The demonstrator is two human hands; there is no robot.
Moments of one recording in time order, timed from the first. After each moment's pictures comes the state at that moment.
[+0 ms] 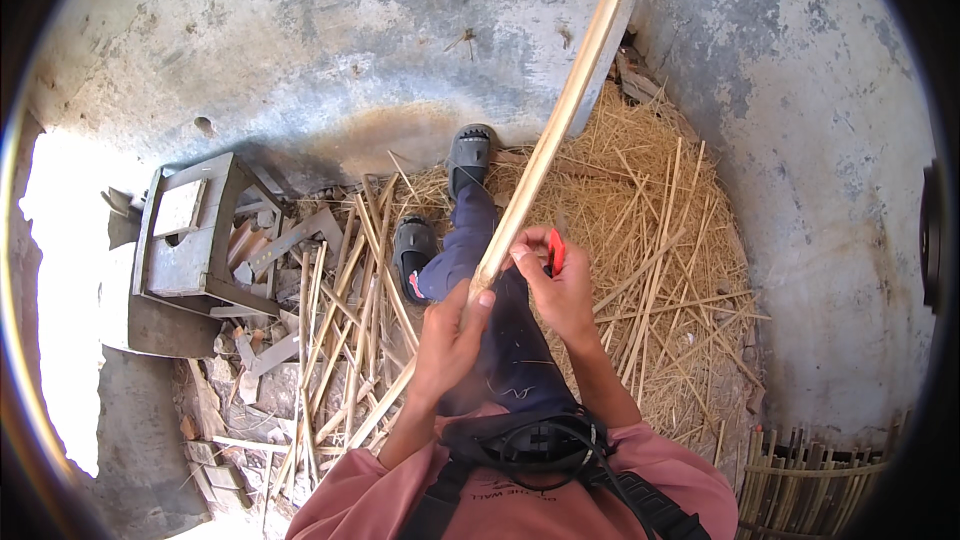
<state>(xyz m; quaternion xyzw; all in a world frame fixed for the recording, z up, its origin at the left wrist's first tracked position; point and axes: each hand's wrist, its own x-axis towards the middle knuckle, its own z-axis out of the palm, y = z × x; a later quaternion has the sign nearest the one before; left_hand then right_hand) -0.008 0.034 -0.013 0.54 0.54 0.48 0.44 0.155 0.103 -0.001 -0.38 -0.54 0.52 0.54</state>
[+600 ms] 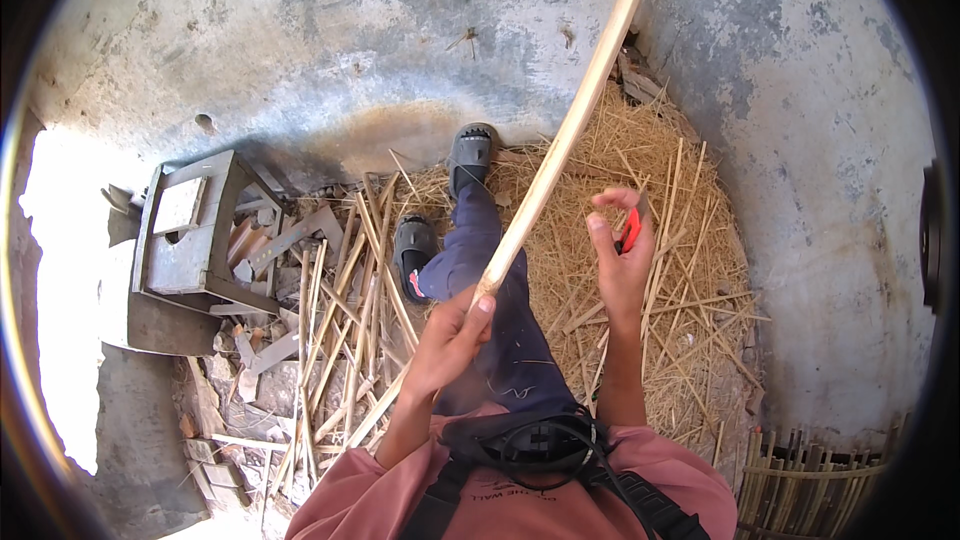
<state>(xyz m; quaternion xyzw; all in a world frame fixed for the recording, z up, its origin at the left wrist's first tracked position) -0.016 0.032 -0.003 0.45 0.45 0.43 0.64 0.211 0.124 0.007 -0.47 -0.57 0.29 0.61</state>
